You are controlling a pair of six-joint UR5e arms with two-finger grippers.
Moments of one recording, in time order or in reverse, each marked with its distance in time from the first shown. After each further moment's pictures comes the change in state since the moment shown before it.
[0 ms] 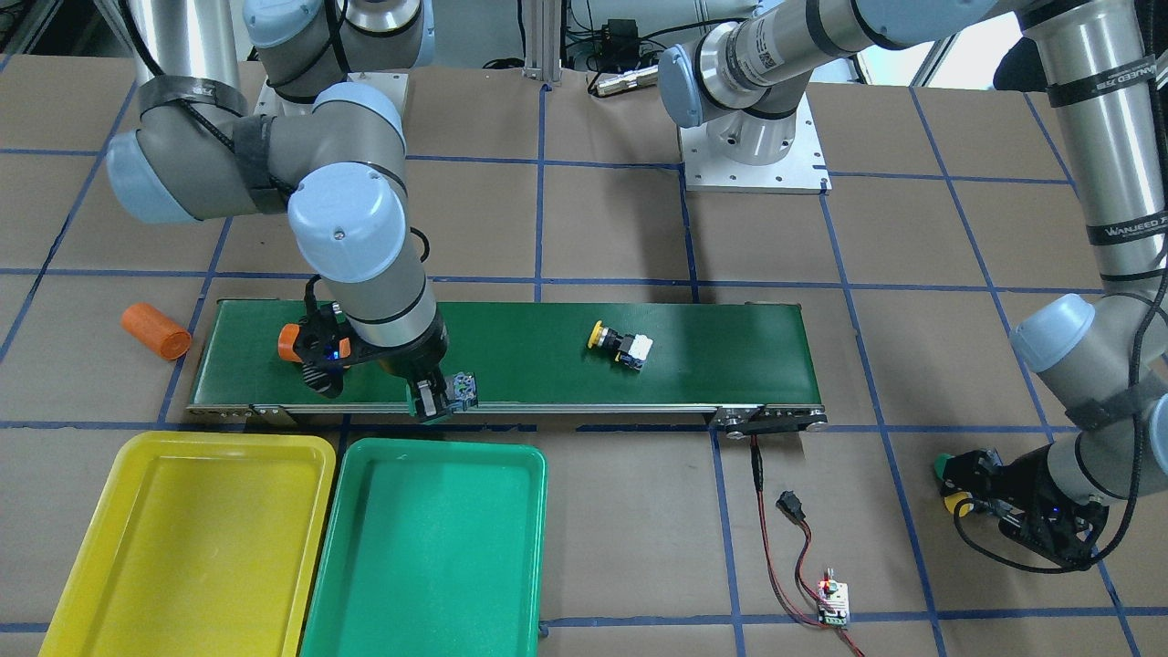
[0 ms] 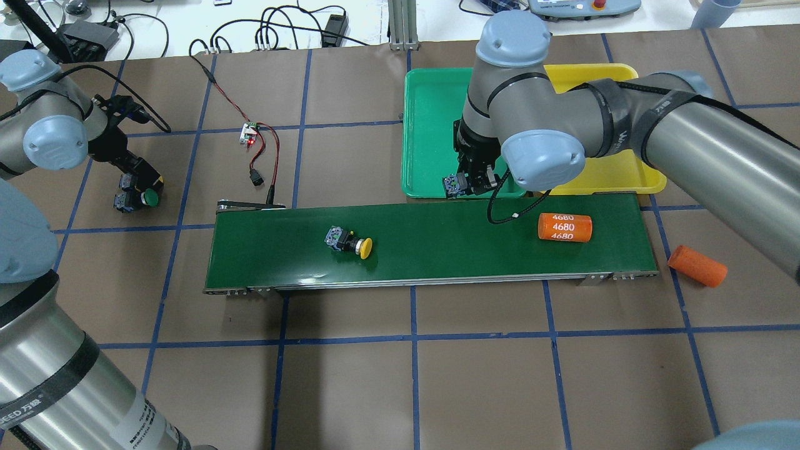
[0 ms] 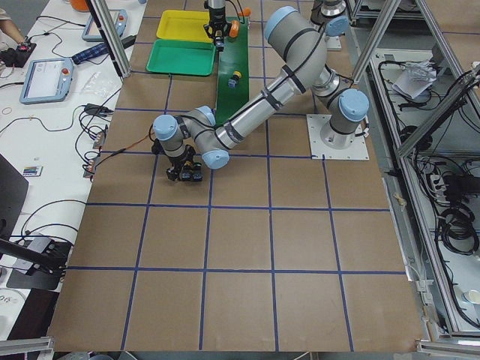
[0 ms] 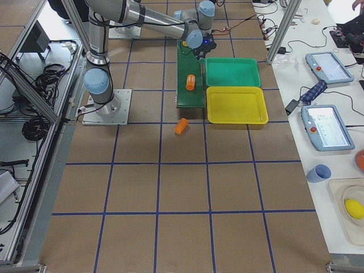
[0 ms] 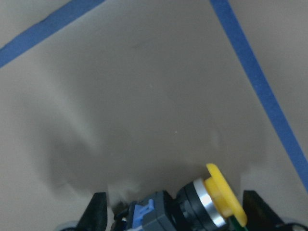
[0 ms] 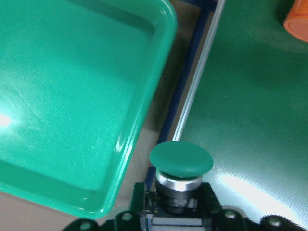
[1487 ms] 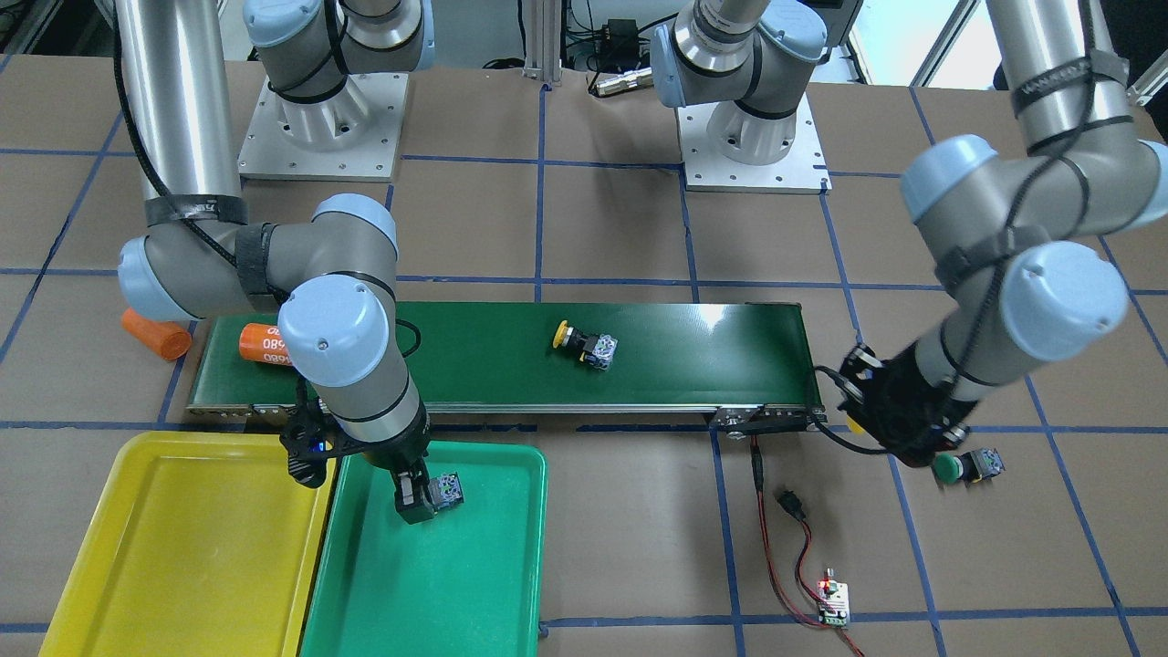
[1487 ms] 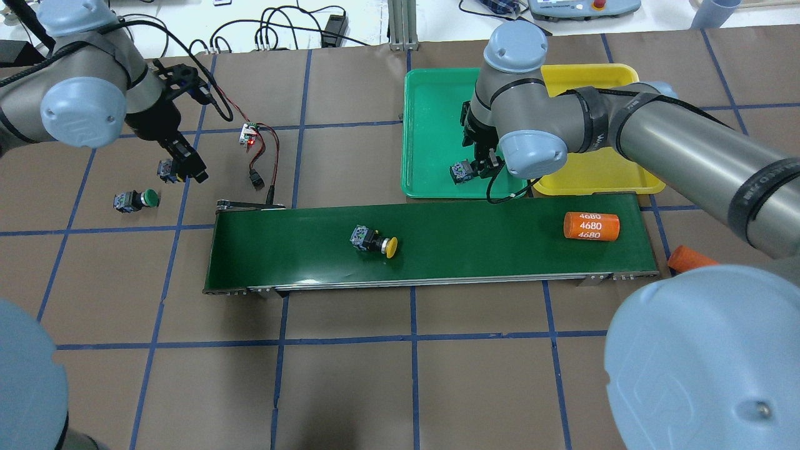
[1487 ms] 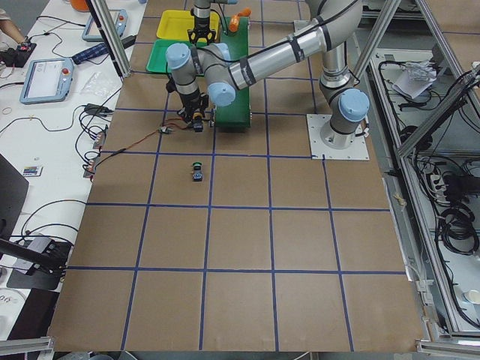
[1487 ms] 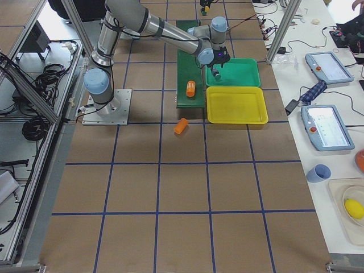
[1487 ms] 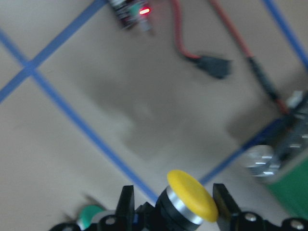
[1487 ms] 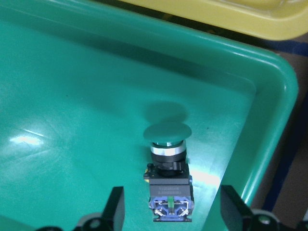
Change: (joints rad) left arm -0.295 0.378 -0.214 -0.199 0.044 0.011; right arm -0.030 0.167 -0.055 -0.191 -0.016 0.002
